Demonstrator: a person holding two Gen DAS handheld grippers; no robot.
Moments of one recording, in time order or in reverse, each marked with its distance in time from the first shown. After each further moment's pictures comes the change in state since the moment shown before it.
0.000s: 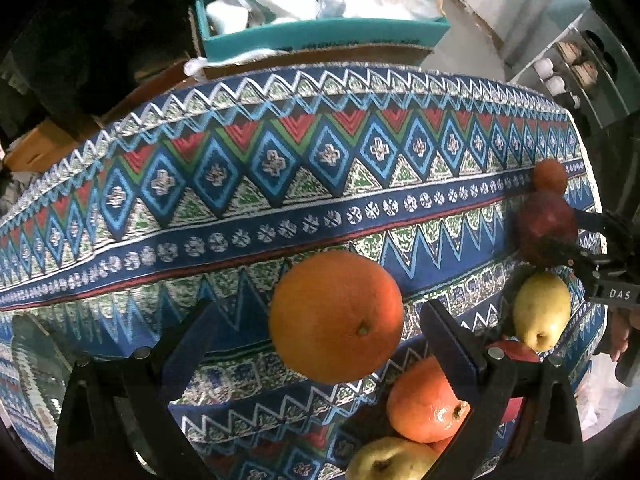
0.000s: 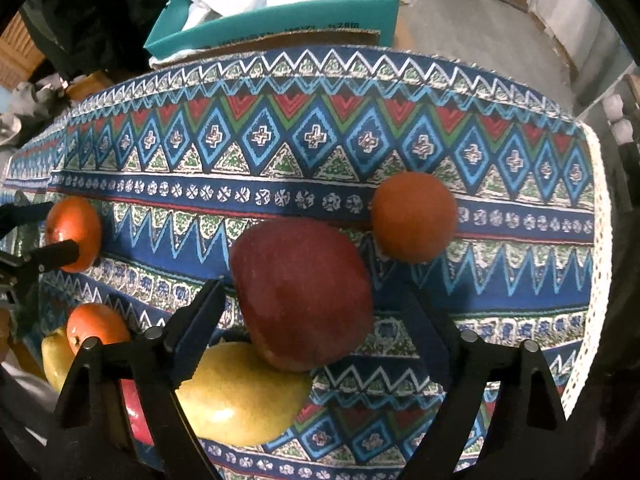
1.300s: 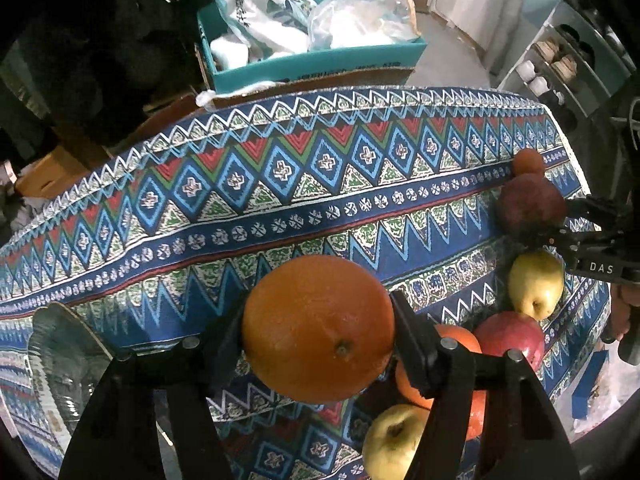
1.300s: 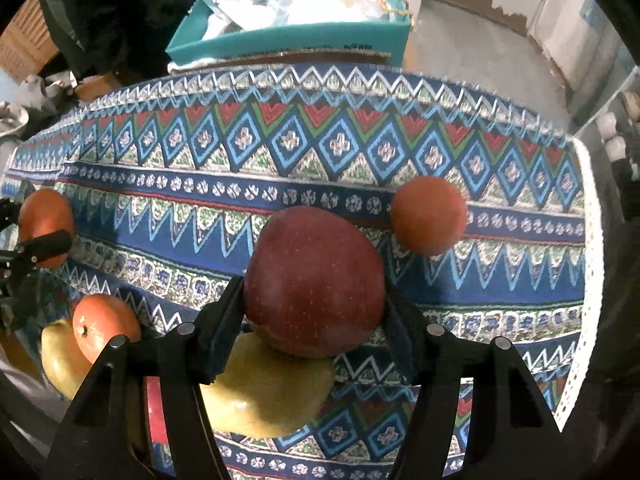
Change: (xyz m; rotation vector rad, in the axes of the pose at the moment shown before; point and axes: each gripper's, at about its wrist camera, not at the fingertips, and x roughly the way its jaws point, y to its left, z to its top) left arm -0.038 0.002 -0.030 0.062 -0.135 0.021; right arm -0.022 0.020 -0.015 -0.044 -0.083 -0.022
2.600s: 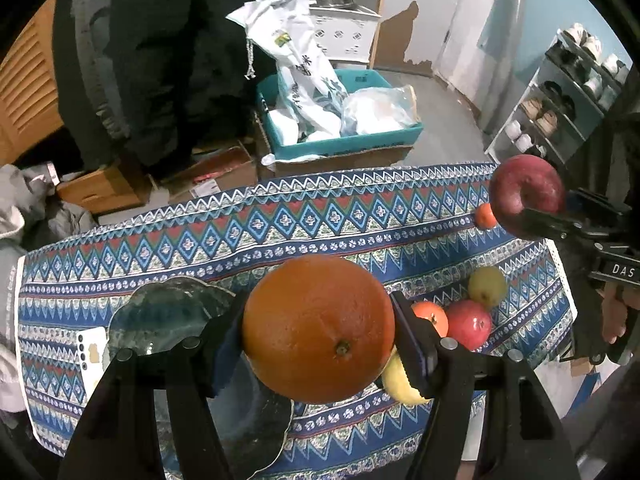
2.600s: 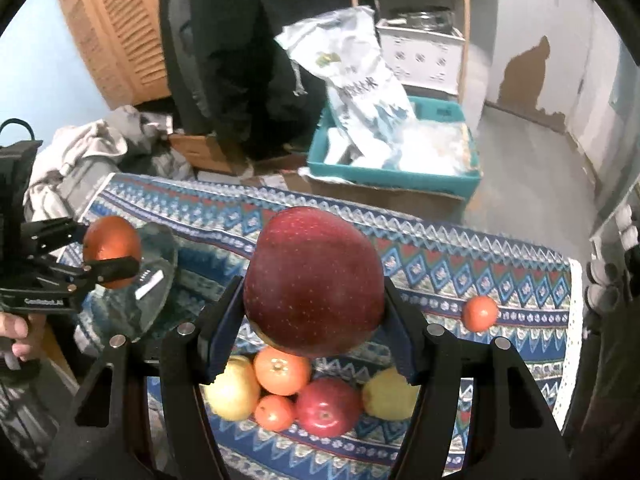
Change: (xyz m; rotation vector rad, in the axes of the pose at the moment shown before) left arm -0.144 0.051 -0.048 -0.061 -0.212 0.004; right arm -0.144 0.114 0.013 -0.164 -0.315 0.159
